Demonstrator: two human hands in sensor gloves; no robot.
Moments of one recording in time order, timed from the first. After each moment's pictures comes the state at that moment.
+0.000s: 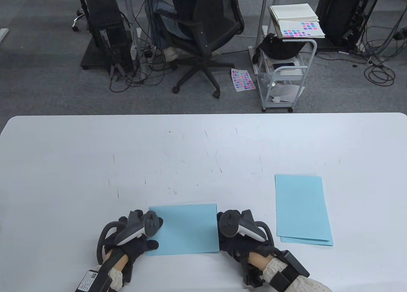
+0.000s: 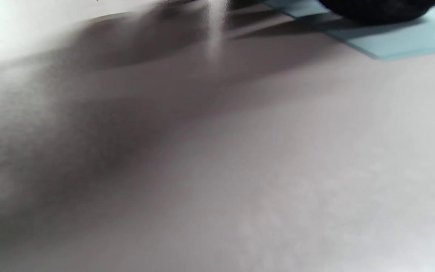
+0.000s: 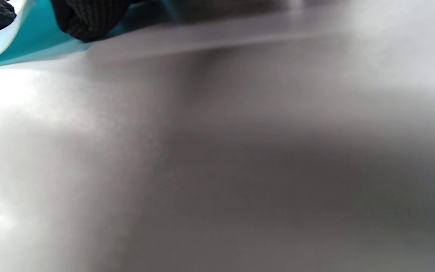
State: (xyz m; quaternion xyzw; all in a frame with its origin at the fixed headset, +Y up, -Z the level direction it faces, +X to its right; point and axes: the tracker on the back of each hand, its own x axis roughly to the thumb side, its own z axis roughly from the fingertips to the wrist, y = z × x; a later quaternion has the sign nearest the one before) left_hand -0.223 -0.780 -0.310 -0.24 -0.04 -0.07 0.97; right_hand 0.076 -0.789 -0.309 0.12 0.26 0.95 0.09
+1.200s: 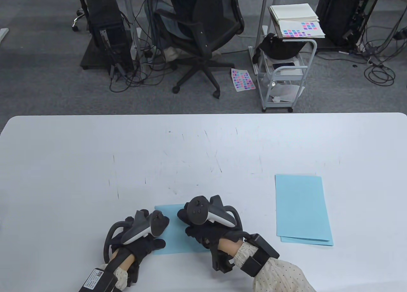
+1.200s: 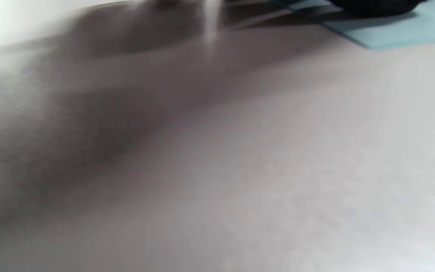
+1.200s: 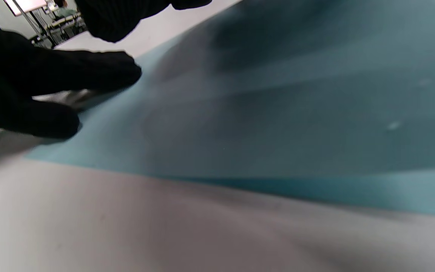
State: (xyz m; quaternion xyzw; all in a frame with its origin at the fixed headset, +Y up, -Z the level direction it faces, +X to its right) left_hand -0.207 -0.783 -0.312 -0.26 -0.05 -0.05 0.96; right_hand -0.015 -0.751 -0.331 0.19 0.23 0.95 0.12
